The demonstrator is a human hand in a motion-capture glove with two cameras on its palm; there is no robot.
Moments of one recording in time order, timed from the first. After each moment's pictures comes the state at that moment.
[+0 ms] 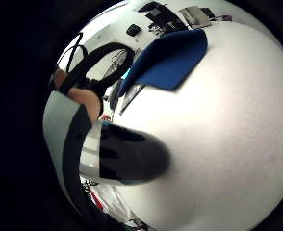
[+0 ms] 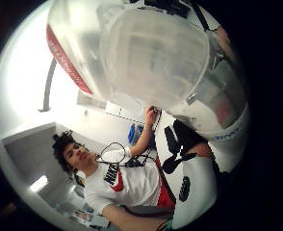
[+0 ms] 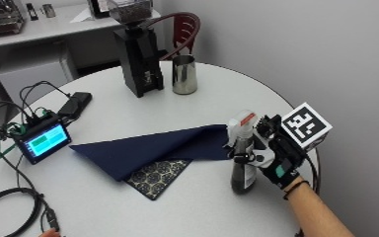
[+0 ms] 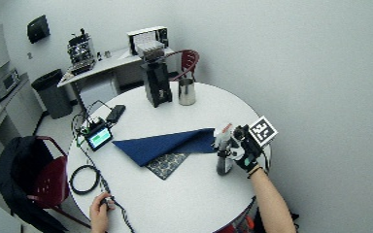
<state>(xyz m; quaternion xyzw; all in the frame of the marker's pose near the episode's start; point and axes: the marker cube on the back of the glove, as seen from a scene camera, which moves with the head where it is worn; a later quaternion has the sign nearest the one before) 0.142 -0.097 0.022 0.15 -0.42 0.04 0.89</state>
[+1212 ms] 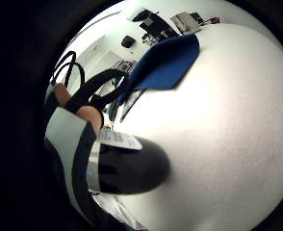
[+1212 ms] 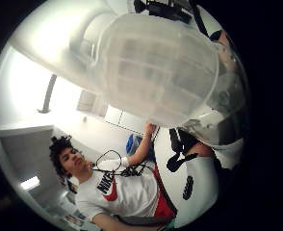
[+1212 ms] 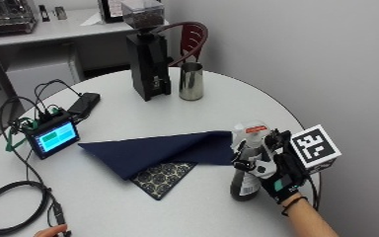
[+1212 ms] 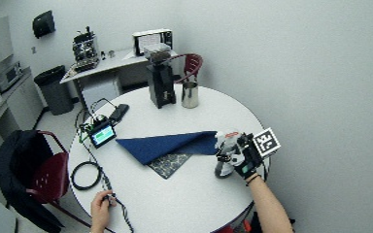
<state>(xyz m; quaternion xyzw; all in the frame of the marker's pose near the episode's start) 0.139 -0.077 0.046 0.23 -0.44 0.10 0.86</state>
